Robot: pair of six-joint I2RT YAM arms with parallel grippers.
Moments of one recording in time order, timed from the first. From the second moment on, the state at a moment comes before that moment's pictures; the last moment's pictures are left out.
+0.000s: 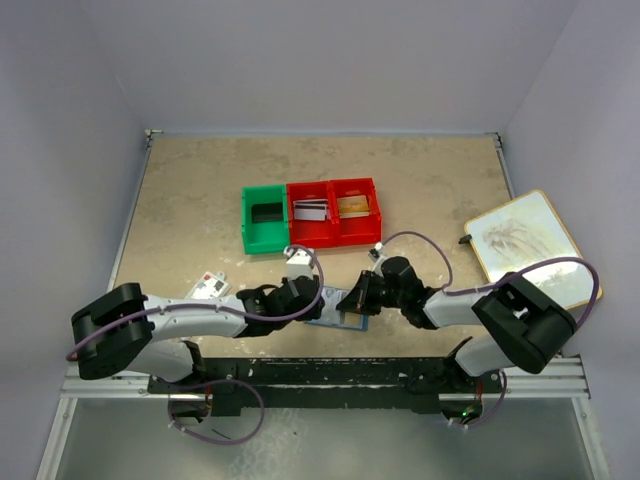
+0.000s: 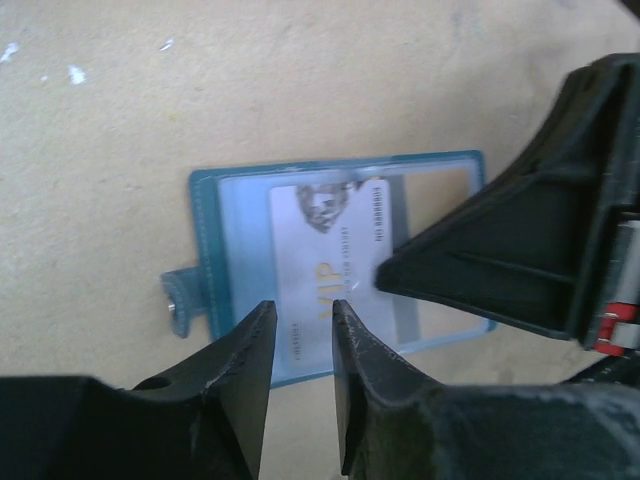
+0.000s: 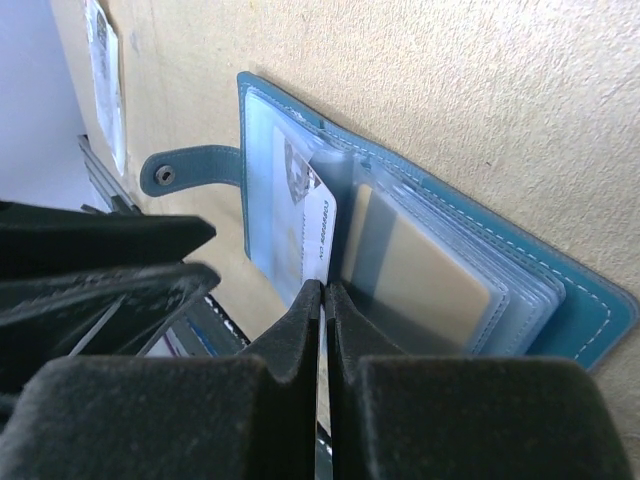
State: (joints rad) left arm -1.13 1.35 0.58 -0.02 -0.42 -0.87; right arm 0.69 1.44 0.30 0.49 -0.36 0.98
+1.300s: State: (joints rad) left arm -1.15 1.52 0.66 -0.01 -0.48 -0.94; right arm 0.69 1.42 0.30 0.52 -0.30 1.02
